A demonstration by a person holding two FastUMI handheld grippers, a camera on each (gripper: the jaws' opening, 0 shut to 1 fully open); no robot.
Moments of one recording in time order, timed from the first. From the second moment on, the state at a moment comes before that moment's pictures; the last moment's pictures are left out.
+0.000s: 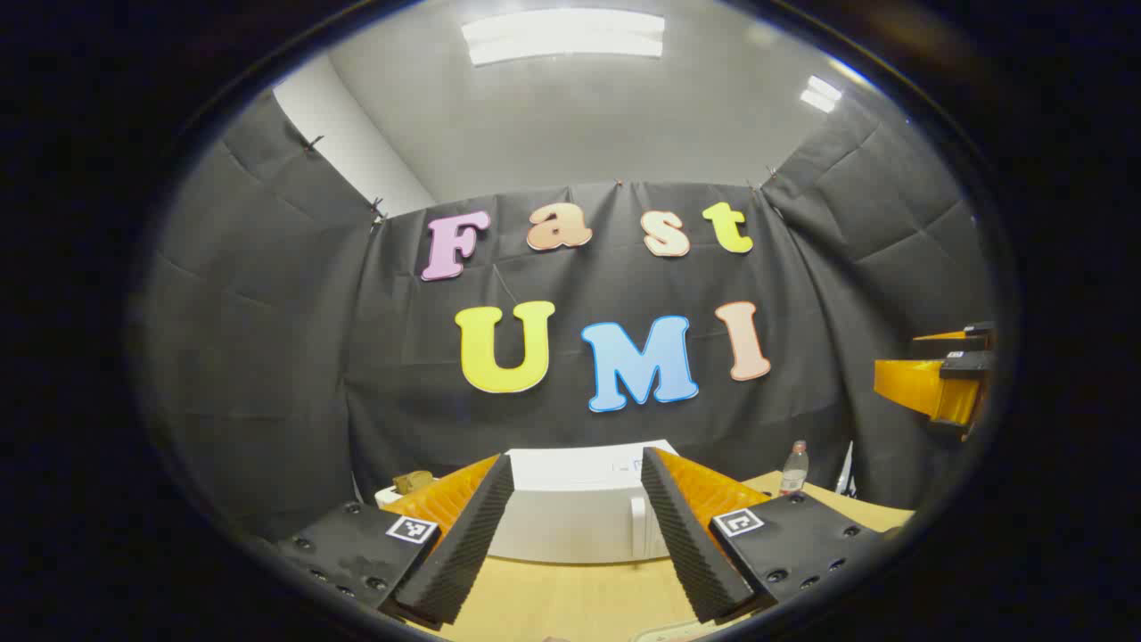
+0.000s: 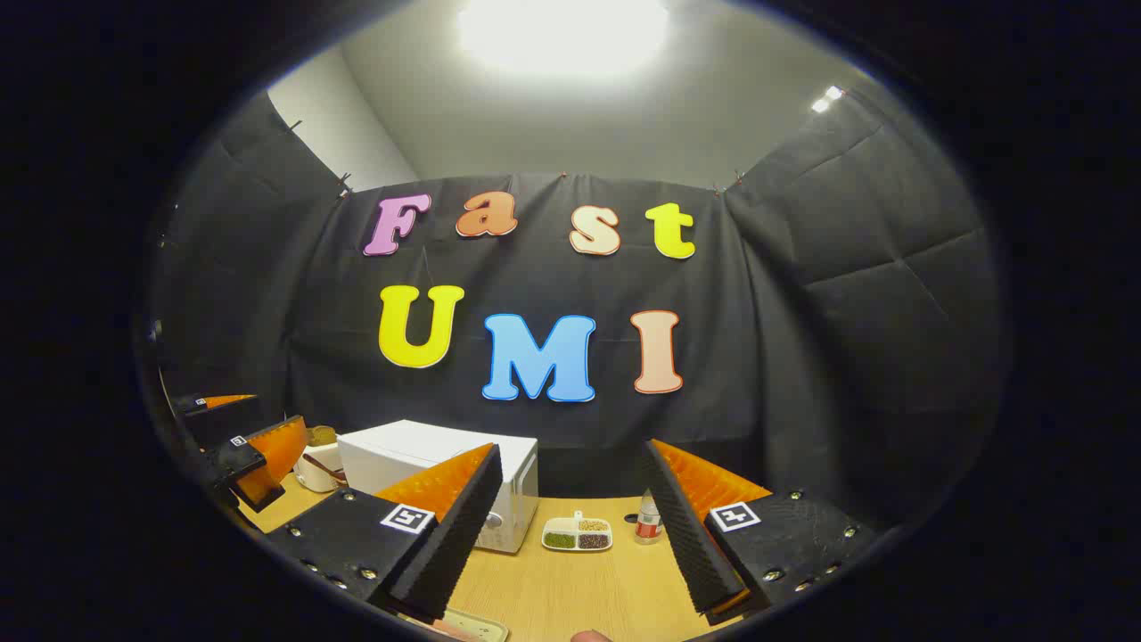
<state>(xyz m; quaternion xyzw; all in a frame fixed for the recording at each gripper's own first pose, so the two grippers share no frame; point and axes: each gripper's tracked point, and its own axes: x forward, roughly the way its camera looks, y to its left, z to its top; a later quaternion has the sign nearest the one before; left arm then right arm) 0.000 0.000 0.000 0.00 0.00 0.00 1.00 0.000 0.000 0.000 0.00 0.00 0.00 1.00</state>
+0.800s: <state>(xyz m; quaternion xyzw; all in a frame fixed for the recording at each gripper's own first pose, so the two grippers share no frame) 0.011 -0.052 -0.011 0.00 0.00 0.02 1.00 0.008 -0.043 -0.016 0.02 0.00 0.03 1.00</state>
